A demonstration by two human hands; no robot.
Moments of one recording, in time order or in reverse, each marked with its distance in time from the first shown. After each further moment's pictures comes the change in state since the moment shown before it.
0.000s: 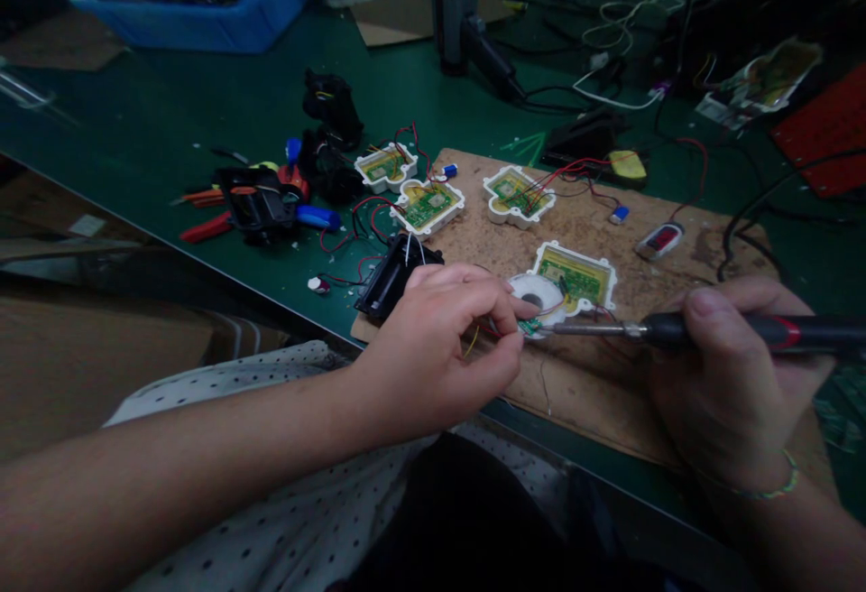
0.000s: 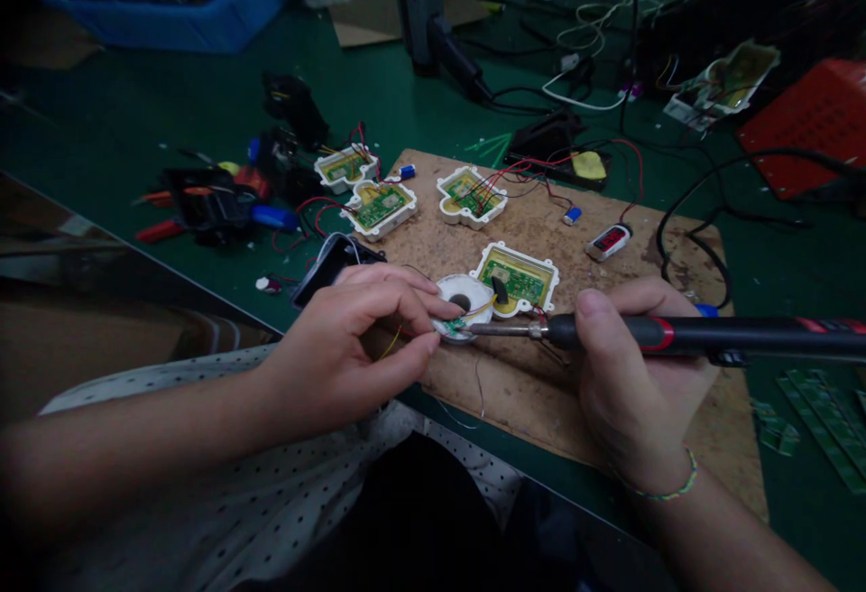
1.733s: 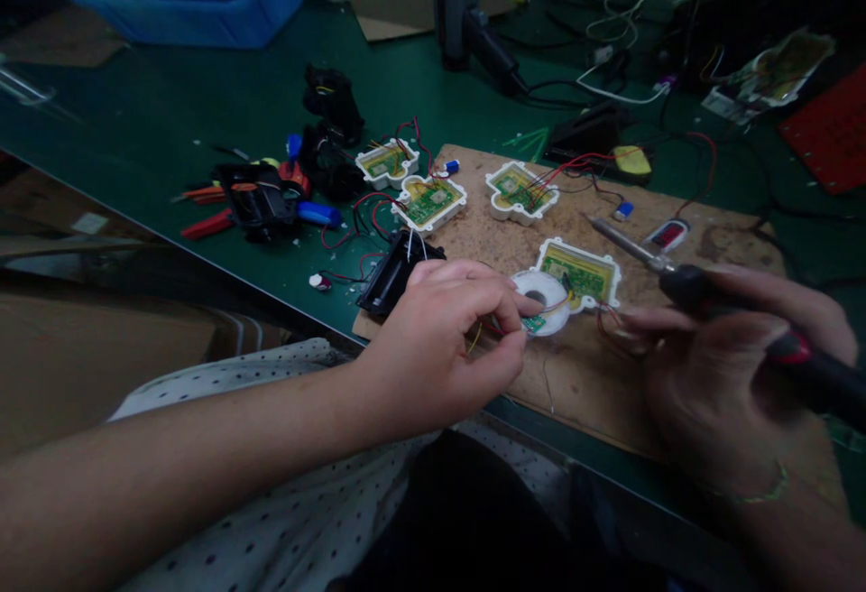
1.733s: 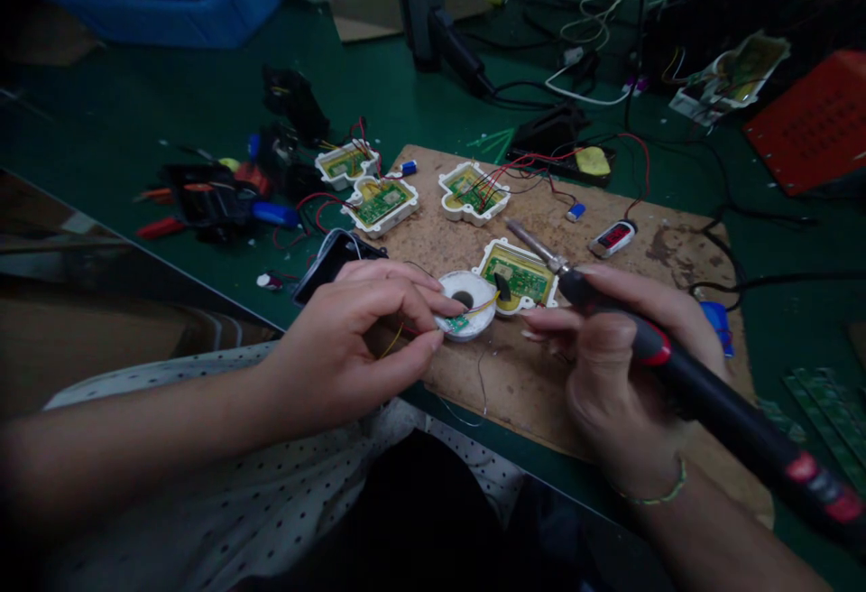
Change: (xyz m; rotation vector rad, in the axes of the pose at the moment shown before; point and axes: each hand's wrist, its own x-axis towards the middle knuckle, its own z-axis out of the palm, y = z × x) left_hand 0.000 0.000 -0.001 0.035 -0.016 0.020; right_hand -0.014 -0.005 -0.001 -0.122 -0.133 -0.089
